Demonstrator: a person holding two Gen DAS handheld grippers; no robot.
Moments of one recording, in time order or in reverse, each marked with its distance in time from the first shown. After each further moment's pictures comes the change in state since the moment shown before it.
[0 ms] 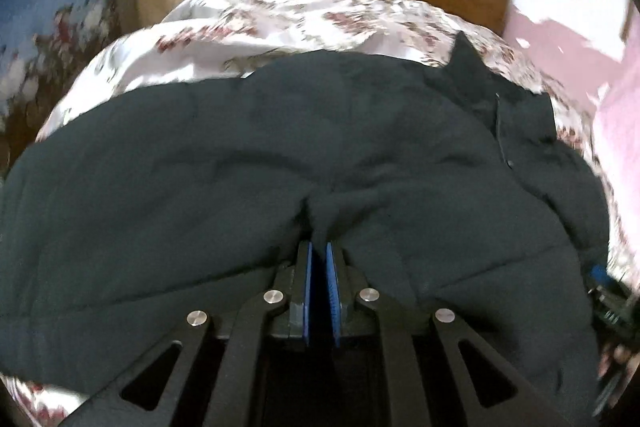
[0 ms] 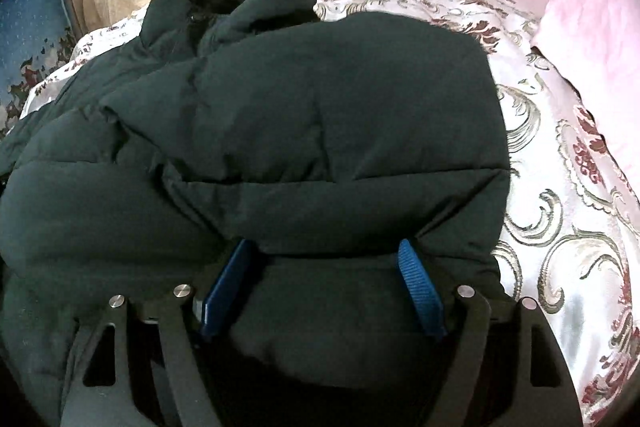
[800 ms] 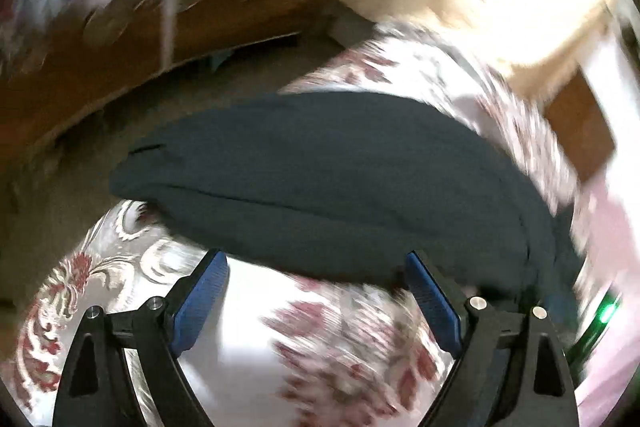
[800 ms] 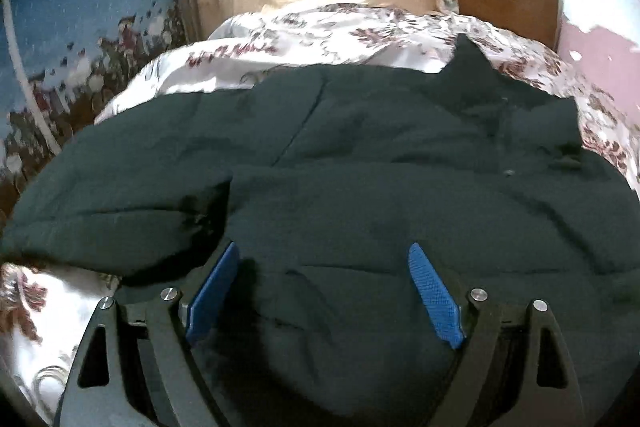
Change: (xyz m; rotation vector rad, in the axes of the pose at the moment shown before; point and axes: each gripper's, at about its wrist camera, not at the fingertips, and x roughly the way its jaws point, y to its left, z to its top) left arm -0.137 0.278 -0.094 -0.655 -0.018 0.088; right arm -0.037 0.291 0.014 -0.233 -0.087 0.174
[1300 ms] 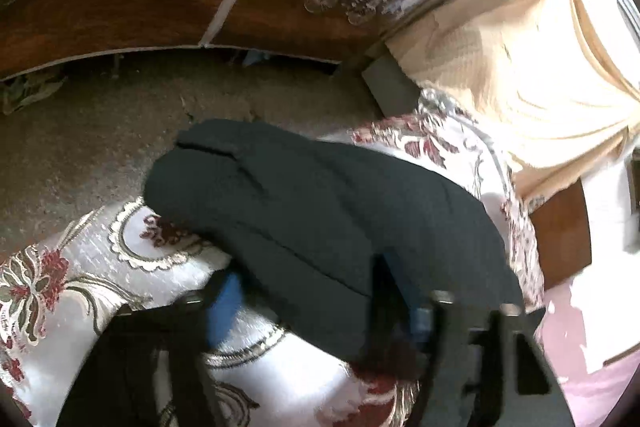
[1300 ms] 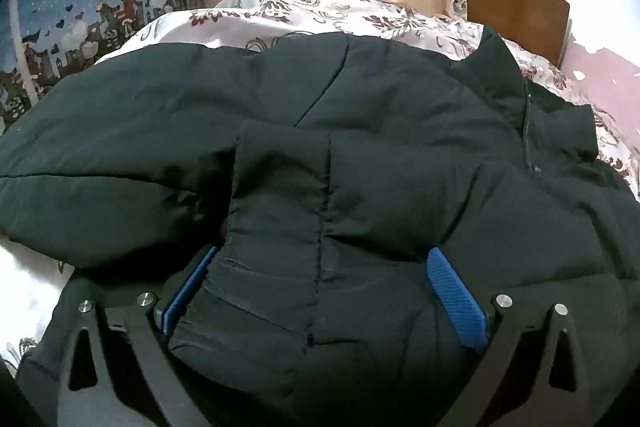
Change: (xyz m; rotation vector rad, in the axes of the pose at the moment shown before) left arm 0.036 0.055 0.019 -0.295 -0.117 -0.097; right arm 0.023 0.019 -0.020 -0.065 0.004 -0.051
